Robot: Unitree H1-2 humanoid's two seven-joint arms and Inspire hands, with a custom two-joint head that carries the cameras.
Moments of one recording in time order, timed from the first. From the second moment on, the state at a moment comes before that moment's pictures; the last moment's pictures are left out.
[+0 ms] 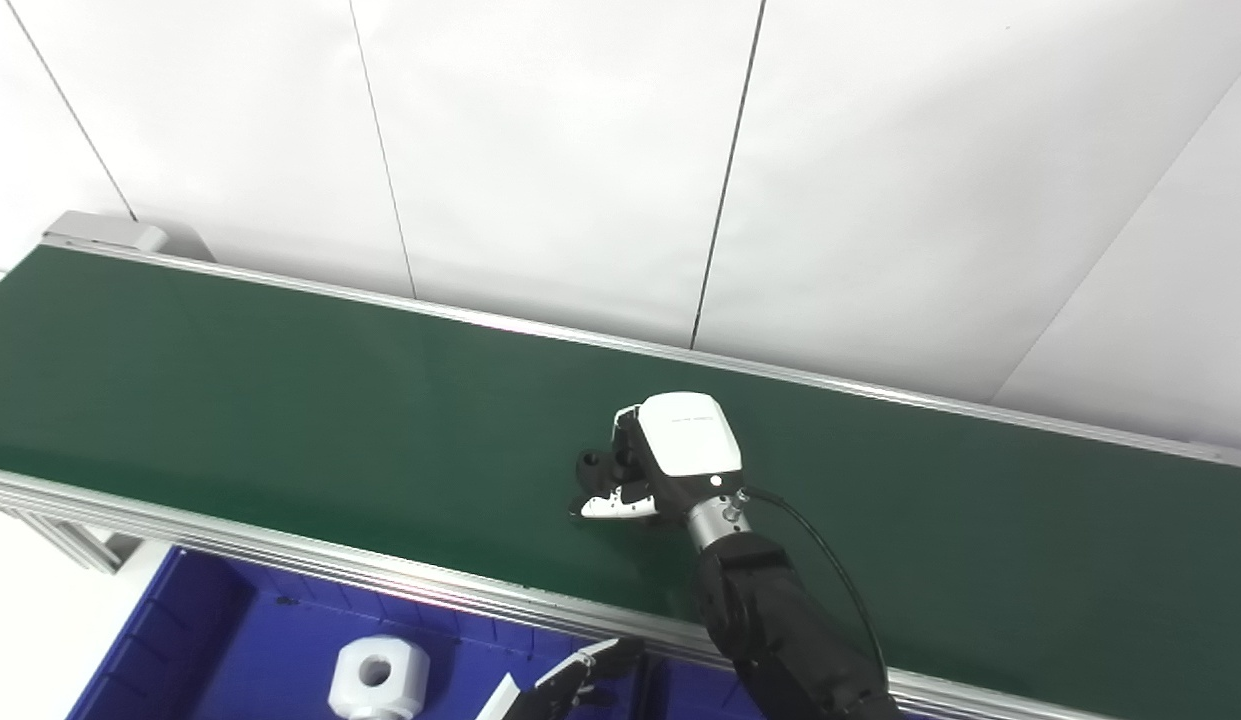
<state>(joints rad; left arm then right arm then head) 0.47 0.07 -0.34 0.05 0.22 -0.42 -0.05 -0.51 0.03 0.70 0.66 -1.00 0.15 -0.25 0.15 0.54</state>
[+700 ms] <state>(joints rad) 0.47 0.07 -0.33 0.05 0.20 -0.42 -0.07 -0.33 -0.04 0.65 0.35 -0.88 0.15 -0.17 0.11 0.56</state>
